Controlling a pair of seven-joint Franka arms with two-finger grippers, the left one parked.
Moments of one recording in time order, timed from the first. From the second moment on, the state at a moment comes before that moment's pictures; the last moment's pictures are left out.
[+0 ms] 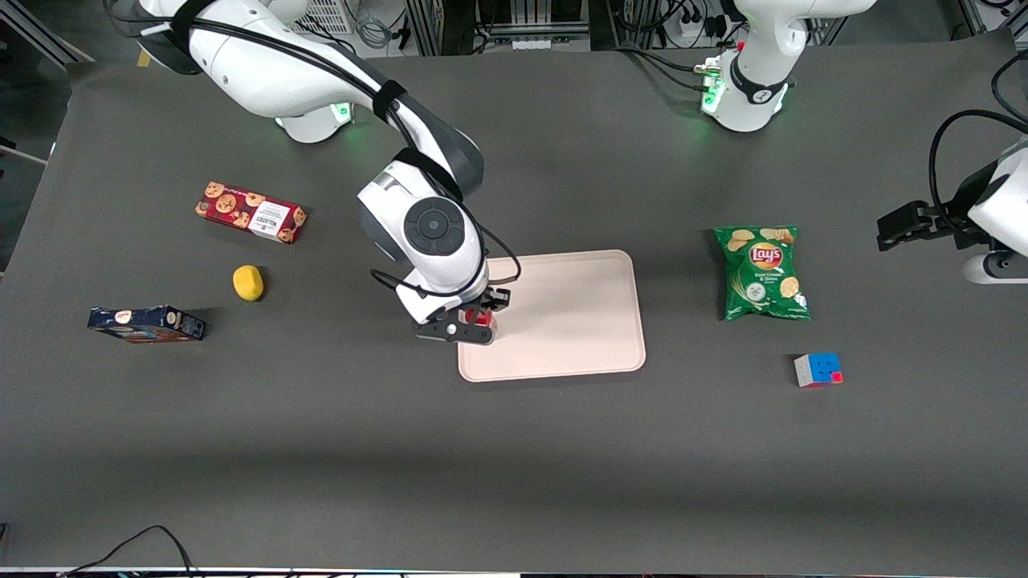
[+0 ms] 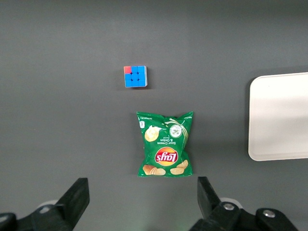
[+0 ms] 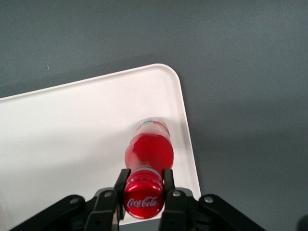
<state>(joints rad) 0.33 0.68 0.43 -1.39 -0.26 1.97 0.95</state>
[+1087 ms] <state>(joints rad) 0.16 0.48 0.47 -1.37 -0.18 1.93 0.80</state>
